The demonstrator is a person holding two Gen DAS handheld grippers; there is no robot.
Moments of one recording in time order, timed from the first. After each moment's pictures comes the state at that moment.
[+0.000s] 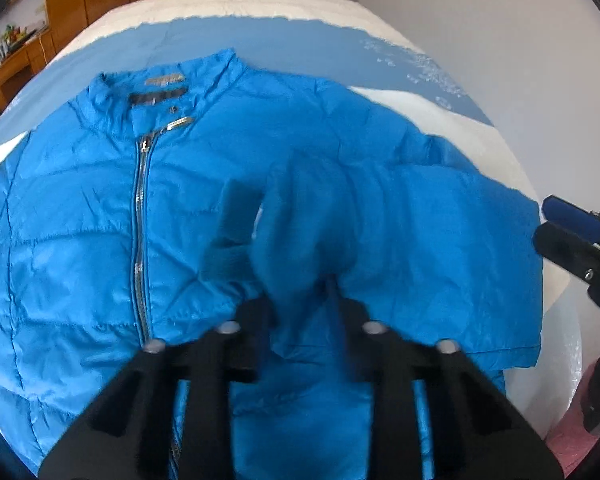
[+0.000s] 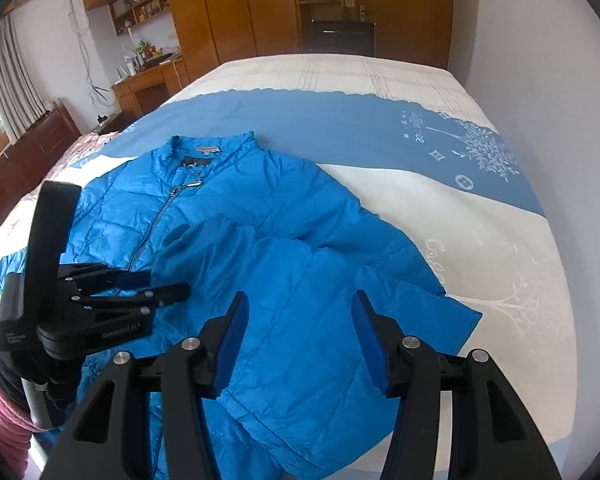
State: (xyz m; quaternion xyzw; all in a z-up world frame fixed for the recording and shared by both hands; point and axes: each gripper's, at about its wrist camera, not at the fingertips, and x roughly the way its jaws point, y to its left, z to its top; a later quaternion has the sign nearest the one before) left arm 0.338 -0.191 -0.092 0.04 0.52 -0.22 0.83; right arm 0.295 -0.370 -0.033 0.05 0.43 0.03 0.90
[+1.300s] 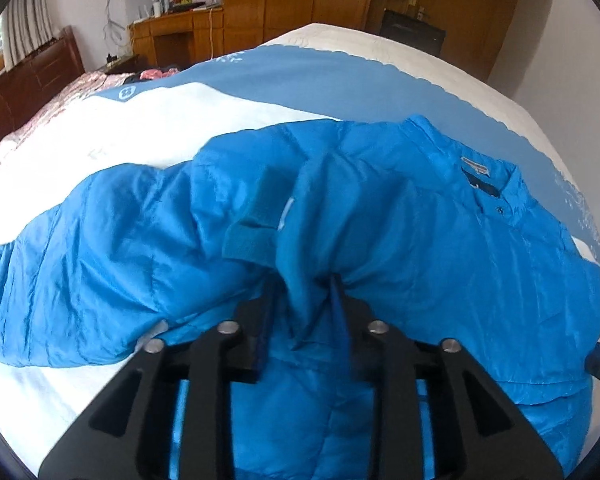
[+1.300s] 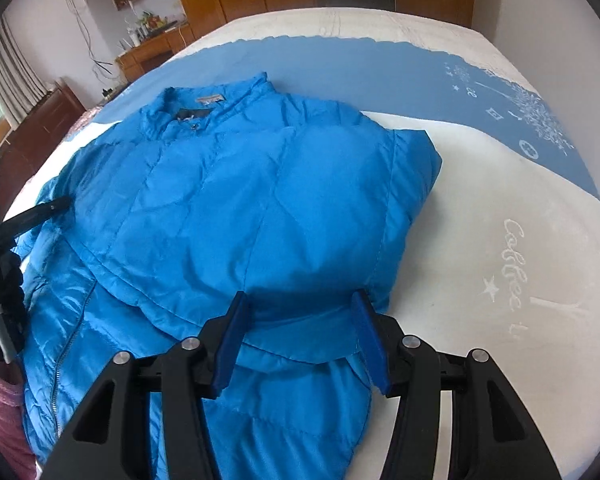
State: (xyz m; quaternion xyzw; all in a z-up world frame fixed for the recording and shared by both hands) left arm 0.378 0.023 -0.079 -0.07 0.46 0.03 0.89; right arm 0.352 -0.348 -0.094 0.06 0.49 0.07 0.86
